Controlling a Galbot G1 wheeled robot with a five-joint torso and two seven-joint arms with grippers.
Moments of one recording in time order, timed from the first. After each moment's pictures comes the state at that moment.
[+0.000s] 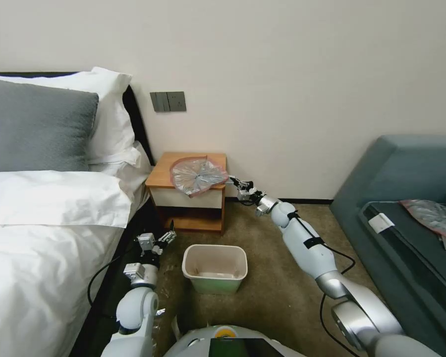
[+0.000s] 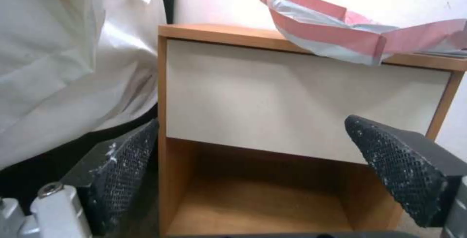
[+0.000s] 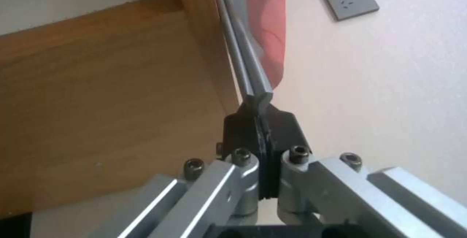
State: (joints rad) left arm 1.53 -1.55 -0.63 -2.04 -0.20 -0.02 0.05; right arm -0.53 1.22 0.09 1.16 -0.83 0.56 -0.01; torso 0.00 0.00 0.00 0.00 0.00
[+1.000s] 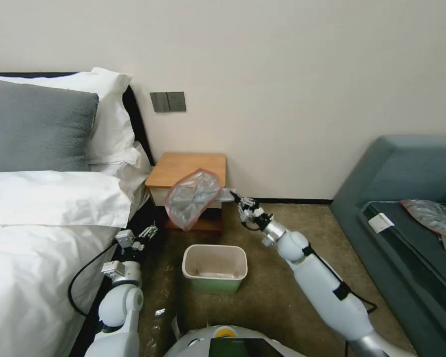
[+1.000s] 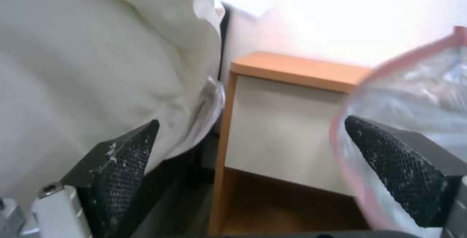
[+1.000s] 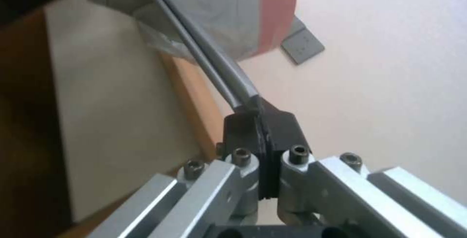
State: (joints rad) left arm 1.50 -1.53 -0.76 -2.06 -0.30 -0.02 0.03; right arm -0.98 1.09 0.16 1.72 -0.58 0.45 -0.04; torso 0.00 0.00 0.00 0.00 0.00
